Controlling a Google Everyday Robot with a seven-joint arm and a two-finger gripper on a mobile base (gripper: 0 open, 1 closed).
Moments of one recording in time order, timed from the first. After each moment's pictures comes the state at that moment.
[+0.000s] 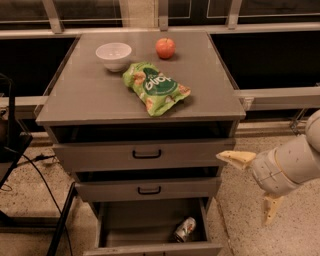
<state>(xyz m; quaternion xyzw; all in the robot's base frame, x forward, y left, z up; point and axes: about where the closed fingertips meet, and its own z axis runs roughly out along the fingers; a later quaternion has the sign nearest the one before) 0.421 -0.210 0.736 -0.86 0.46 0.02 0.23</state>
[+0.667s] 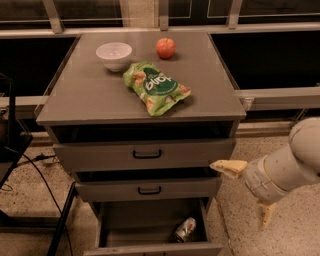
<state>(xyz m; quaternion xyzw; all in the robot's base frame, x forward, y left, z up) 0.417 -0.206 0.707 -0.88 0.42 0.01 0.21</state>
